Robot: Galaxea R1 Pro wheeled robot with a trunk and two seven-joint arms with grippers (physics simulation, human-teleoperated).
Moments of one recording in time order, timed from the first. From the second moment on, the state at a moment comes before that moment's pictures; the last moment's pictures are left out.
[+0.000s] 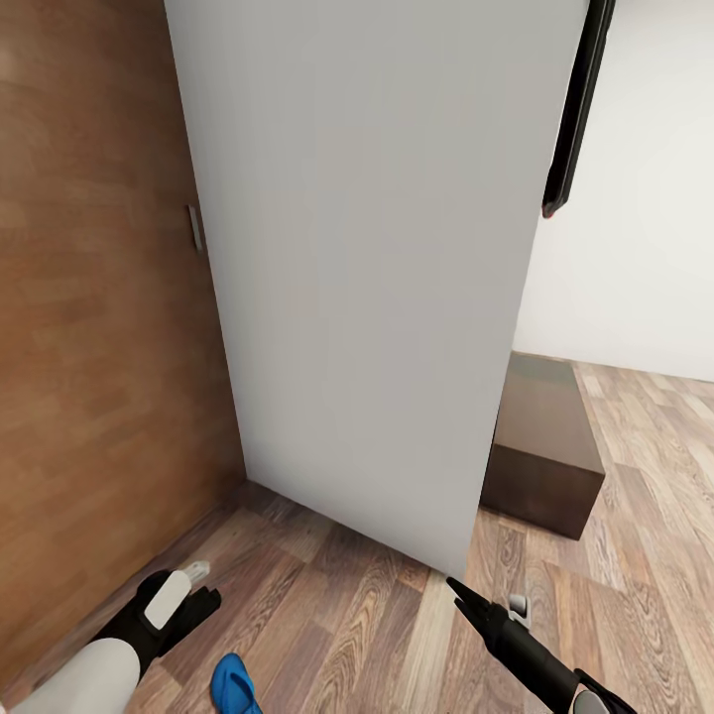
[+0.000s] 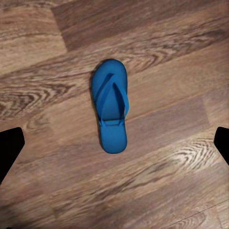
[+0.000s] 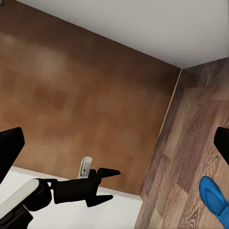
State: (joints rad) left arm -0.63 0.10 0.16 -0.42 0.66 0.52 0.46; right arm -0.15 -0.16 -0.02 -0.94 -0.93 0.44 0.82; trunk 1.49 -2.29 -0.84
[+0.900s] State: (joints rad) left arm -0.75 0.14 -0.01 -0.46 0.56 0.76 0.28; right arm -0.15 -0.16 -0.02 -0.94 -0.93 0.45 0.82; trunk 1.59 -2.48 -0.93
